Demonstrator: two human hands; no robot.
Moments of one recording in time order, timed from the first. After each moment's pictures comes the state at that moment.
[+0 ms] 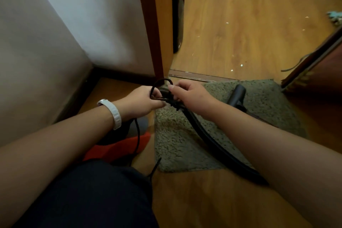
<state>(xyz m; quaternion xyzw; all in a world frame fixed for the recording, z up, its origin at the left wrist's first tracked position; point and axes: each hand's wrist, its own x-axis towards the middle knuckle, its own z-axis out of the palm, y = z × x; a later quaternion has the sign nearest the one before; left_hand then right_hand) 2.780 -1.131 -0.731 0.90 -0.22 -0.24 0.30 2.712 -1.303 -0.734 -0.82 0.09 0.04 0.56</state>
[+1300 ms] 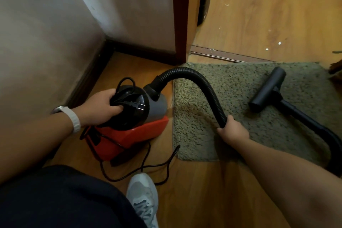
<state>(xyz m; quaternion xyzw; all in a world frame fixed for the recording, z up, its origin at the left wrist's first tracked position) 2.818 -0.960 -0.805 0.93 -0.10 -0.26 0.23 2.668 -1.334 -0.959 -0.89 0.32 0.24 0.21</state>
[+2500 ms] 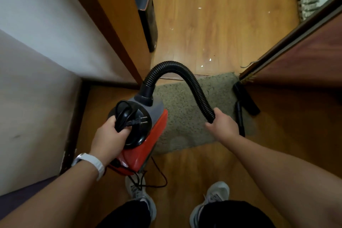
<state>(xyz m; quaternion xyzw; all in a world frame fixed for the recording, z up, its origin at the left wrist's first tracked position) 2.762 -1.148 -0.496 0.91 0.01 -0.27 0.31 2.641 -1.450 -0.585 -0.88 0.36 0.22 0.23</state>
